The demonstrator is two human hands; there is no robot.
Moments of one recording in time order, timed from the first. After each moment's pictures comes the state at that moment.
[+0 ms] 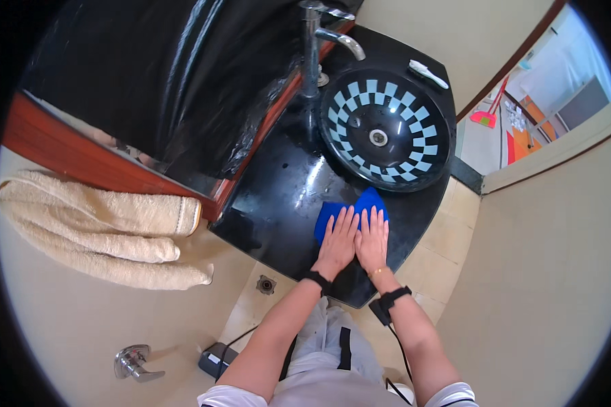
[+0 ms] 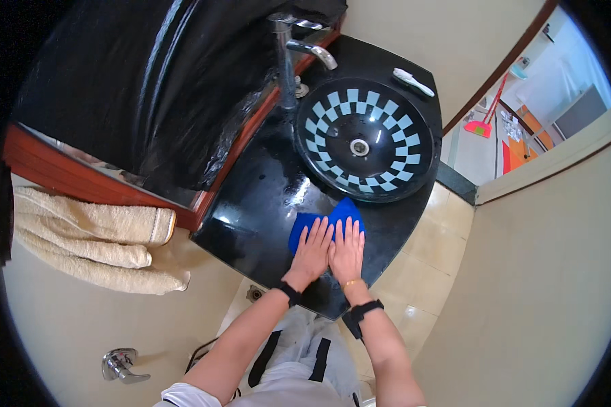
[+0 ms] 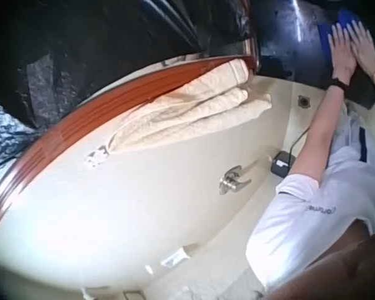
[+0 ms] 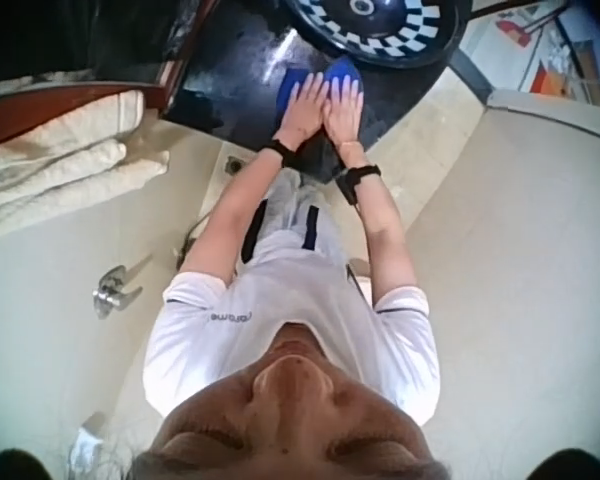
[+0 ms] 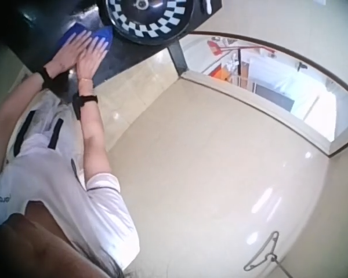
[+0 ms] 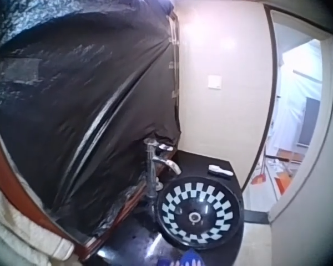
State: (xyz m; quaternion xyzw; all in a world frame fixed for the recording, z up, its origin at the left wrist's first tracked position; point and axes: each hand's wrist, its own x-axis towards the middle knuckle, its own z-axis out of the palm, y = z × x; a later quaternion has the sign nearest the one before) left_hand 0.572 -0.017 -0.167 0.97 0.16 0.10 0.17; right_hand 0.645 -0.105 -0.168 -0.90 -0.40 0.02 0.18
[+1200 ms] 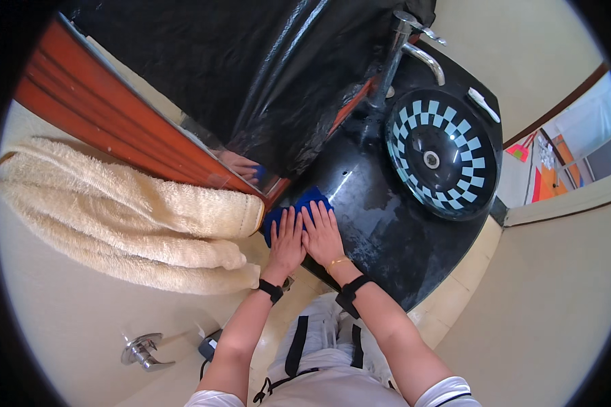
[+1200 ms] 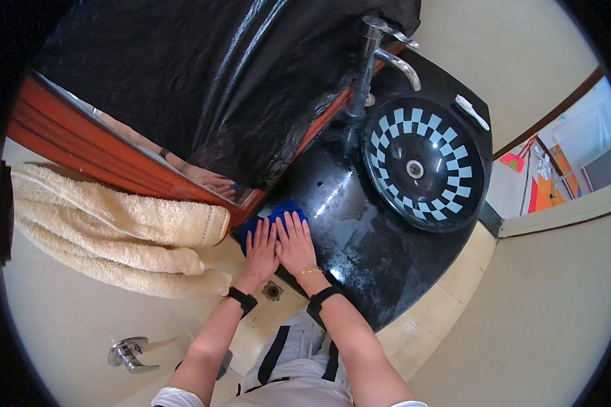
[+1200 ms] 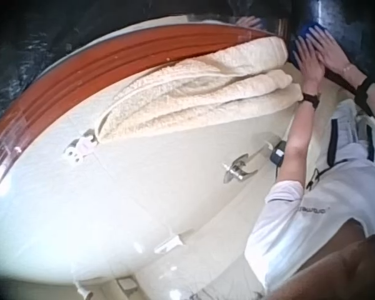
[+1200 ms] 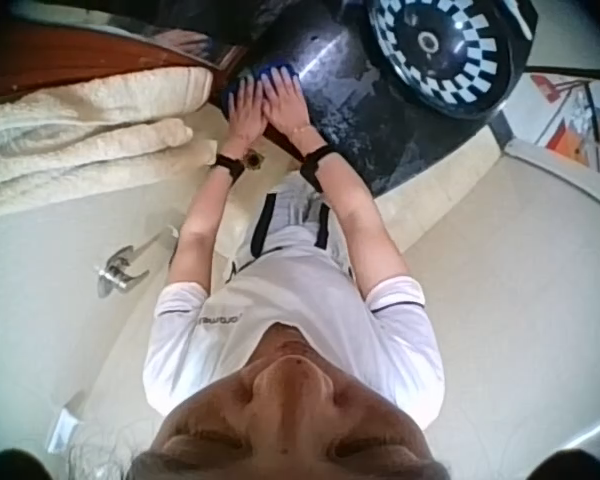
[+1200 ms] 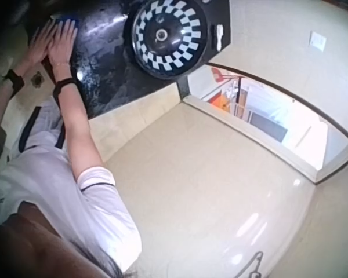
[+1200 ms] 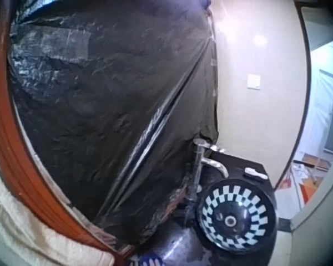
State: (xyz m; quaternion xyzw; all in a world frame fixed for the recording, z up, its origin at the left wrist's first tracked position) left_hand 0.423 0.123 -0.162 0.93 0.35 0.05 0.13; right_hand 0.534 0.066 -0.163 -0.76 -0.60 0.05 0.24
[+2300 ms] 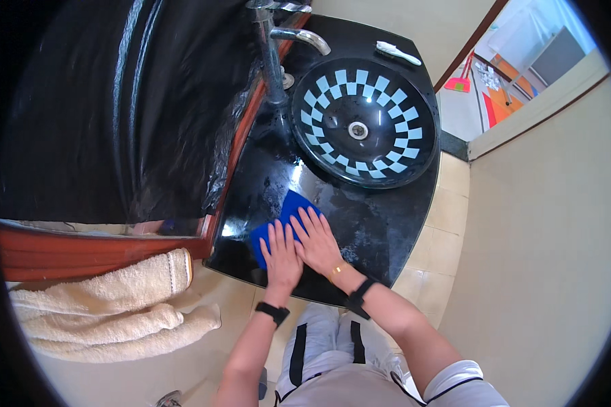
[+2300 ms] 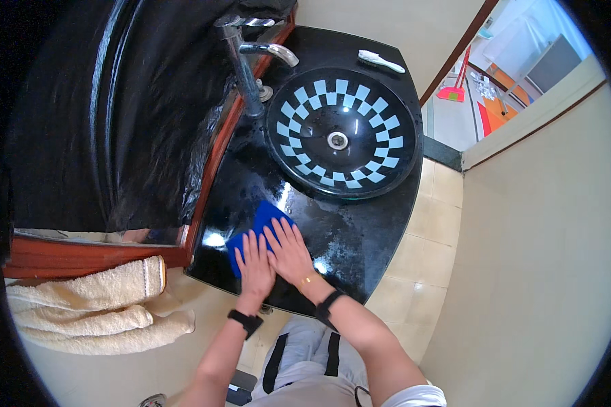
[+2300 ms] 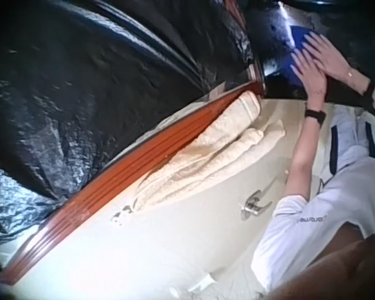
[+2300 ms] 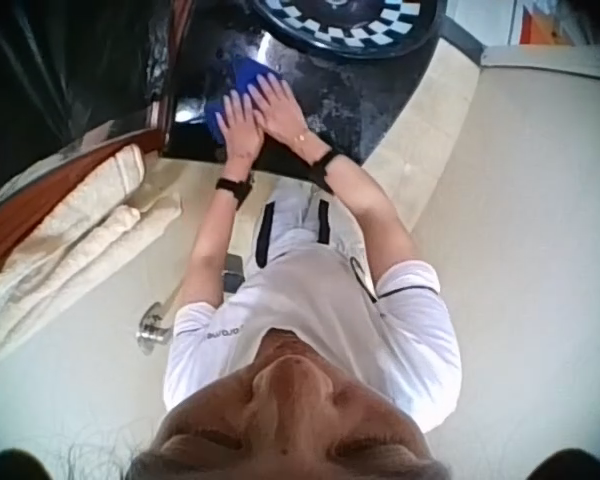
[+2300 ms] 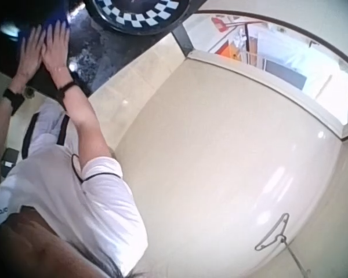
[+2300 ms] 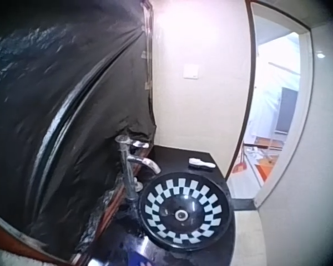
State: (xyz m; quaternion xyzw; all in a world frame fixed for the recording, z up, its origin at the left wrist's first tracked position) left_hand 0.502 0.071 -0.162 0.96 0.26 0.06 0.08; right_hand 0.599 -0.003 -0.157 -0.83 -0.50 0.06 0.24
